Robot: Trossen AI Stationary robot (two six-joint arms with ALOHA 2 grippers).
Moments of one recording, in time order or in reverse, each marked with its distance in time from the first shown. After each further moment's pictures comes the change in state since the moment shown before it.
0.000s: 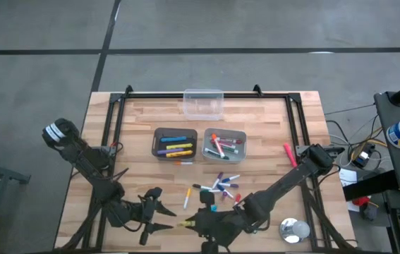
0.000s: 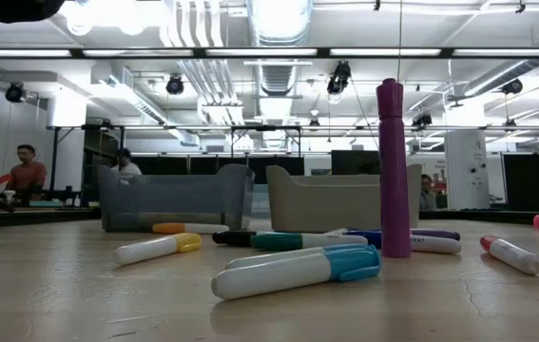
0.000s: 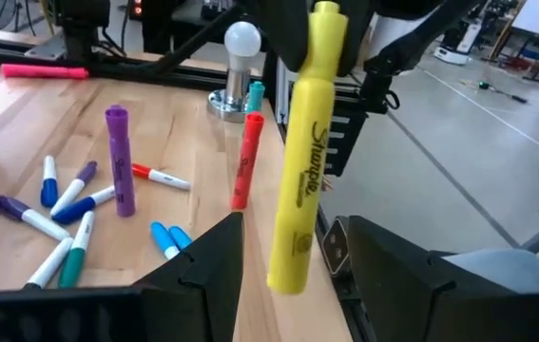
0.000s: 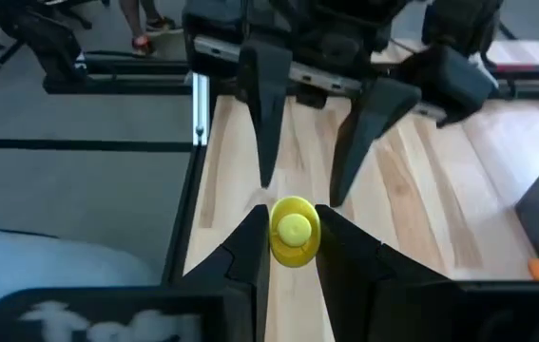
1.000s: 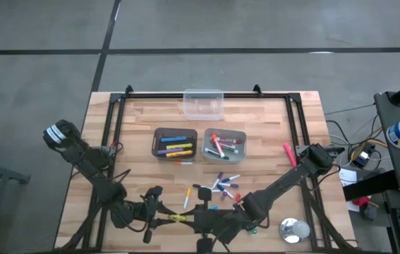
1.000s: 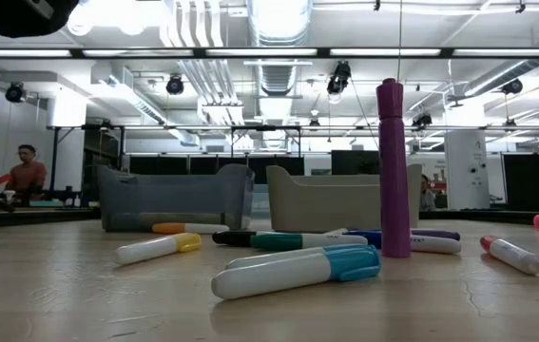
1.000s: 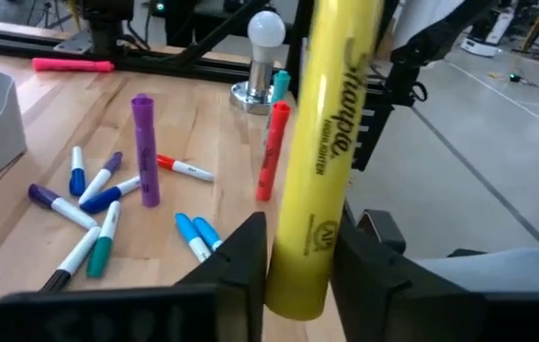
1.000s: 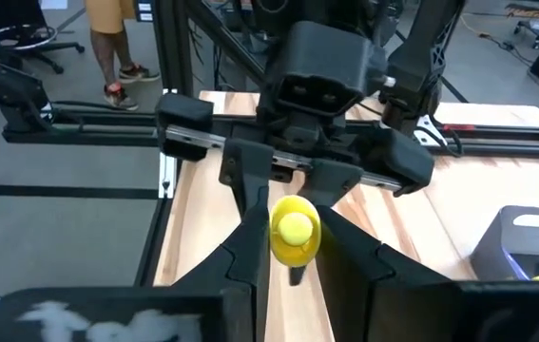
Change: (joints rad) left arm 0.017 0.026 0.002 -0.019 -0.038 -0.007; right arm -0.007 0.000 -0.045 0.181 0.110 -0.117
